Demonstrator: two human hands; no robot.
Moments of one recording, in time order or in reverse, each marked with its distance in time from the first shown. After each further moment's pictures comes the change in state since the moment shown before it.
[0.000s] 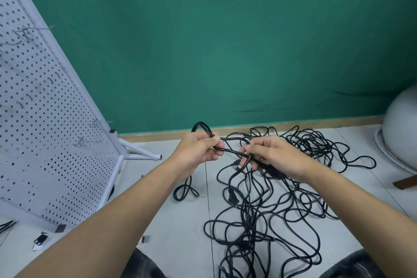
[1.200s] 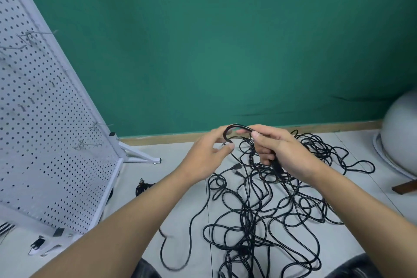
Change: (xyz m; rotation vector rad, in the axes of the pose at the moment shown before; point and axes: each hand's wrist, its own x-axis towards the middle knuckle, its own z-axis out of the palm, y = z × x) left_hand -0.009 0.000 0.014 0.638 -0.075 0.532; right_hand -0.001 -0.007 -0.008 0.184 0.029 -0.291
